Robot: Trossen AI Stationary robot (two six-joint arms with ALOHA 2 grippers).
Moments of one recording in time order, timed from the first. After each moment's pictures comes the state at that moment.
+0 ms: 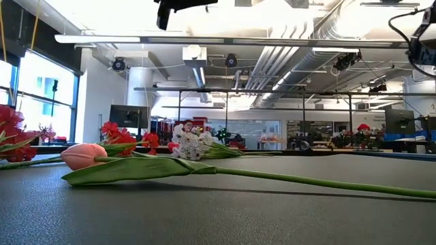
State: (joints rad) left arm -0.18 1.34 0.89 0.33 -0.49 -0.25; right arm 1.27 0.66 0.91 -0.54 0.75 0.61
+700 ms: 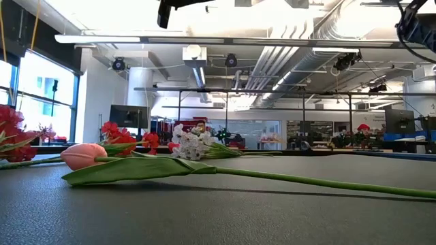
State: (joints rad) left arm -0.18 1.34 0.89 0.33 -0.49 -0.28; right arm 1.52 0.88 0.91 -0.60 1.06 0.76
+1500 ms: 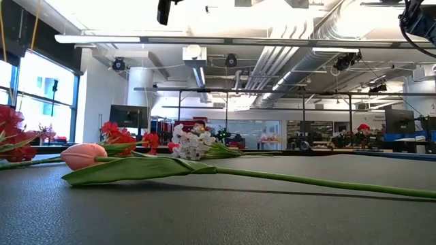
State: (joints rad) left arm -0.21 1.34 0.89 0.37 -0.50 -0.30; right arm 1.55 0.94 0.91 -0.71 0.91 1.08
